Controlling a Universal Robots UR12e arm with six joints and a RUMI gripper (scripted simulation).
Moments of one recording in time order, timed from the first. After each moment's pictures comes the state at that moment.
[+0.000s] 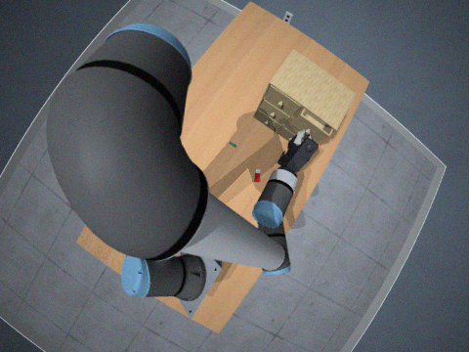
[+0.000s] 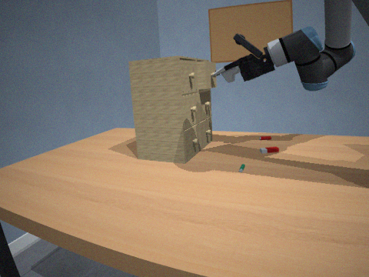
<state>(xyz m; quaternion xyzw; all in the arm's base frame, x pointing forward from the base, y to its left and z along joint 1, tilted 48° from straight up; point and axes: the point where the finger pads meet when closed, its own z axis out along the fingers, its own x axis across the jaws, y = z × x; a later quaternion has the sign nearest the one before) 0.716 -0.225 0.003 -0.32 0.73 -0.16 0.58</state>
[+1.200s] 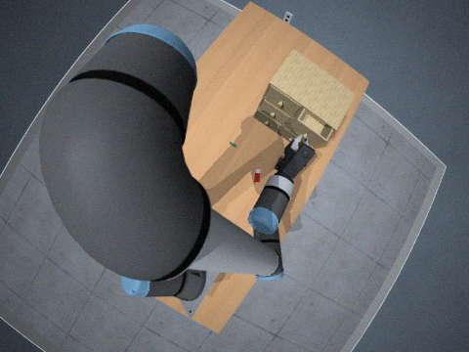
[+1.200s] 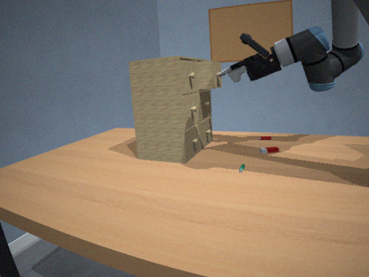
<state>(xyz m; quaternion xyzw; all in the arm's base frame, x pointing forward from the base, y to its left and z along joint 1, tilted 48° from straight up) 0.694 -0.222 0.004 -0.32 0.73 -0.16 0.58</state>
